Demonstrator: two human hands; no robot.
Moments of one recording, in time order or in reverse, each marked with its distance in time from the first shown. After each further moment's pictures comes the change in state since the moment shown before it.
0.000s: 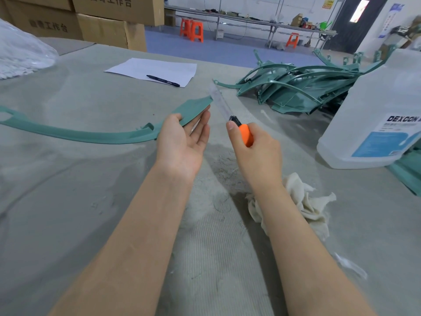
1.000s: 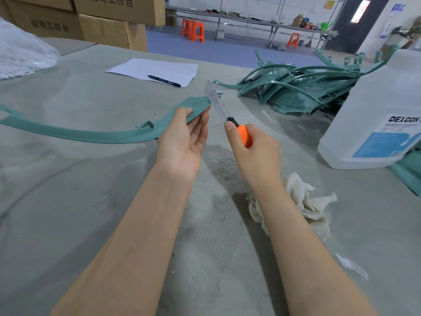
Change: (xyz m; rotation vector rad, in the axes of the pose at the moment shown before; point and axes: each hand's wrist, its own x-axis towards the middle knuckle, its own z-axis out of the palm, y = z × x) left_hand 0.002 -0.001 -0.002 0.092 0.032 0.056; right_hand -0.001 -0.001 0.002 0.004 -0.025 -0.047
